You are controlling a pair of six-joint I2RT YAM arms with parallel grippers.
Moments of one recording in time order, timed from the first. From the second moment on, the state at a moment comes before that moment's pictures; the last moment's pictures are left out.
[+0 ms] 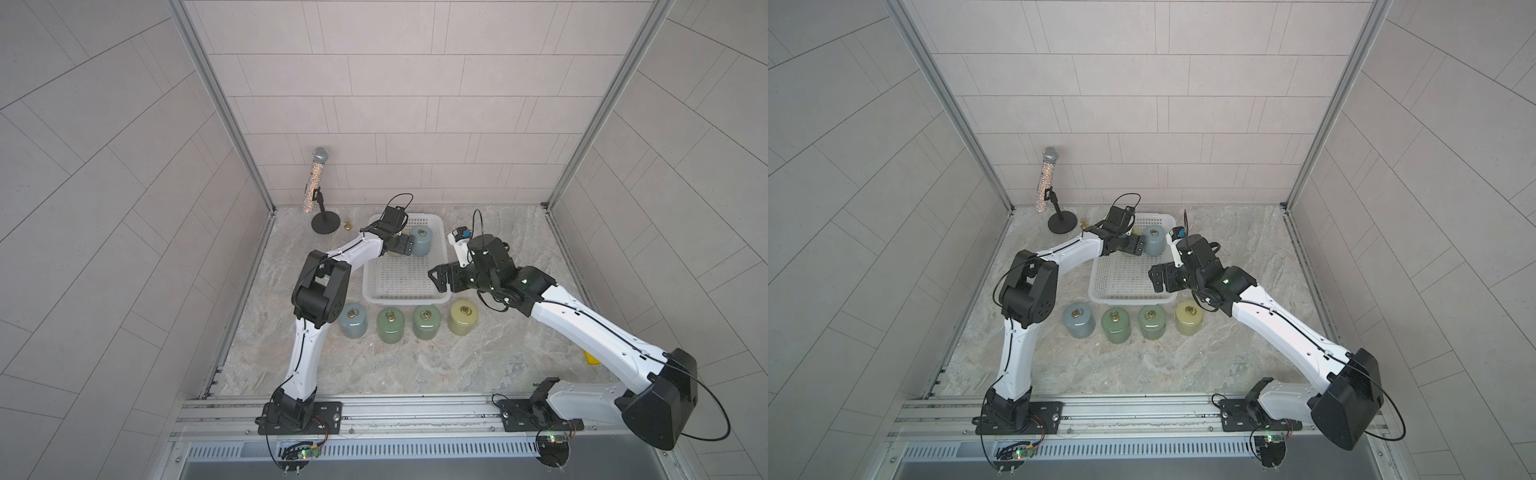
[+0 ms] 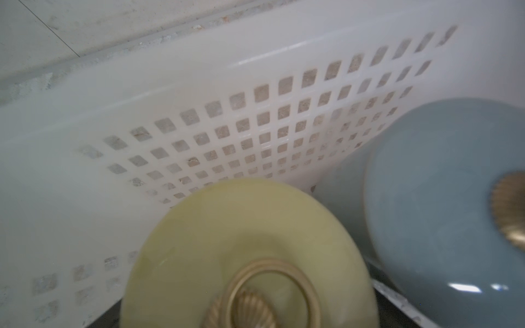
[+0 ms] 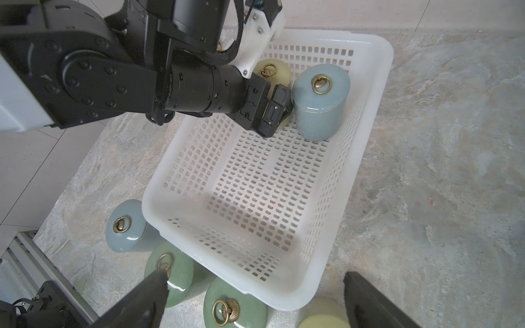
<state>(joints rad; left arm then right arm) -0.45 2.23 1.73 -0.37 -0.11 -0.09 0.61 1.25 1.12 -0.55 -0.02 0.37</state>
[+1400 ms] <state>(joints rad) -0.51 1.91 1.53 -0.45 -0.13 -0.16 0.60 1.25 1.10 -0.54 -0.12 0.35</state>
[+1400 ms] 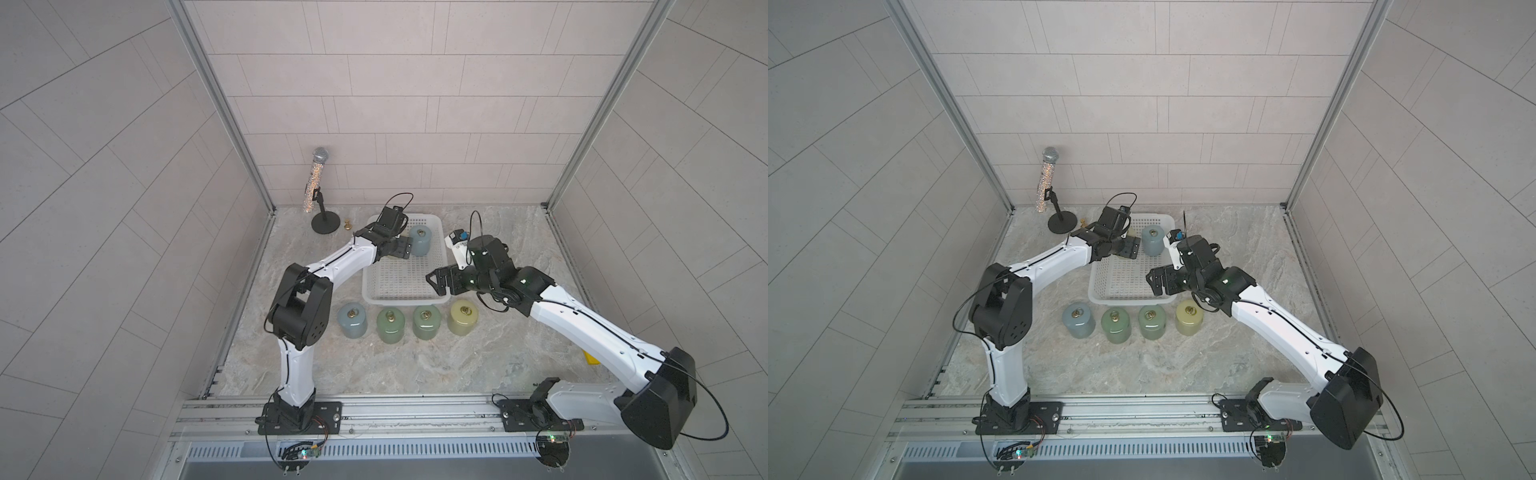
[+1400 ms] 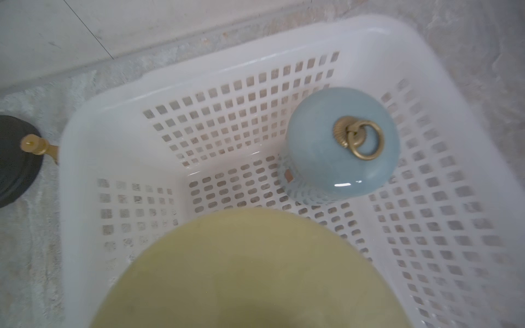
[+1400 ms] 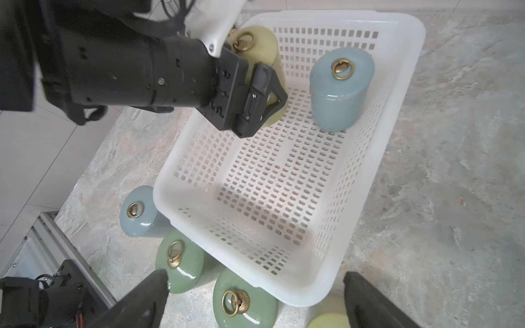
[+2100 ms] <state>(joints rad) -0.51 1.26 1.13 -0.64 -0.30 -0.26 0.77 1.32 1.13 -0.45 -0.31 0.30</state>
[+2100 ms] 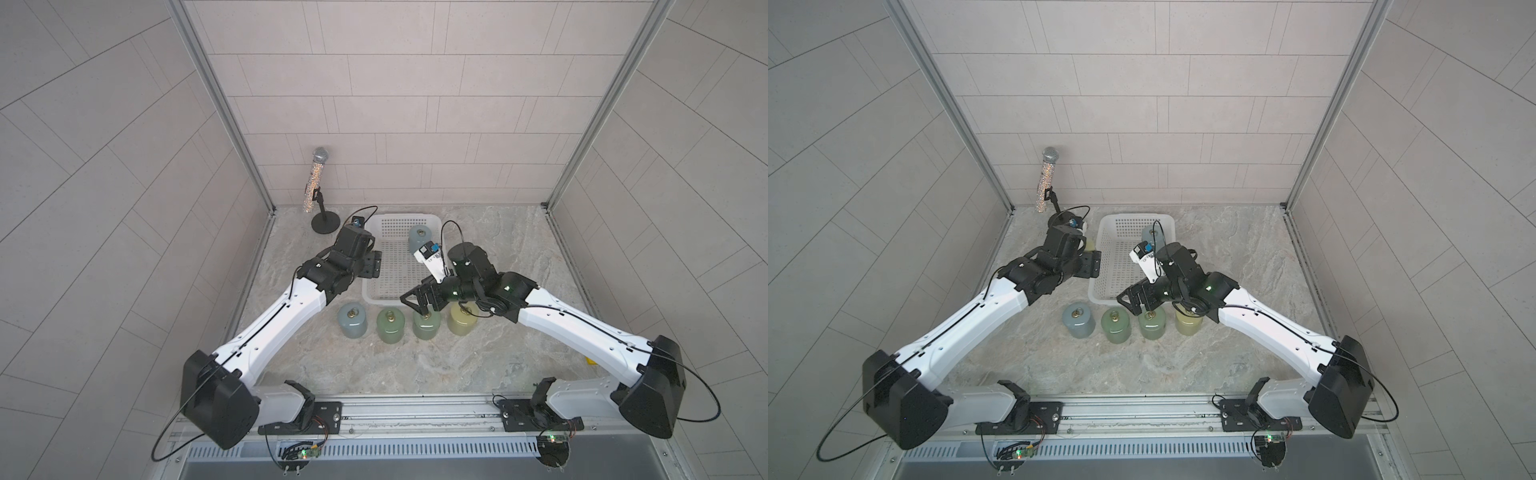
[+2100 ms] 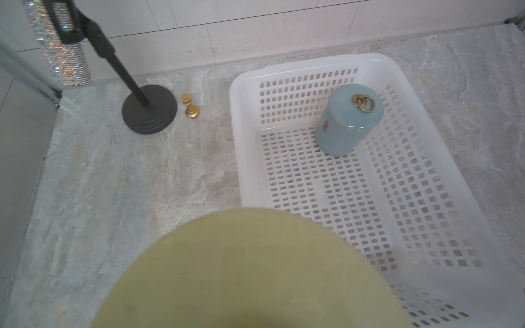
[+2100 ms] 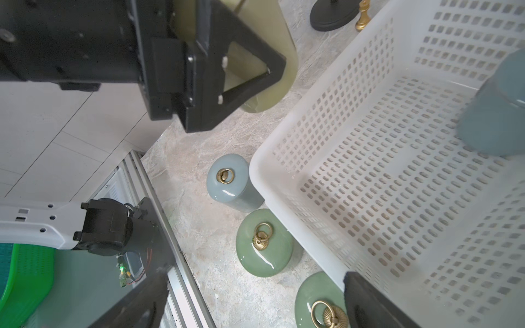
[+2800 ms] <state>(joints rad) -0.40 0.86 0.77 -0.83 -0.54 -0.52 0.92 1.42 1.20 -0.43 -0.32 0.30</state>
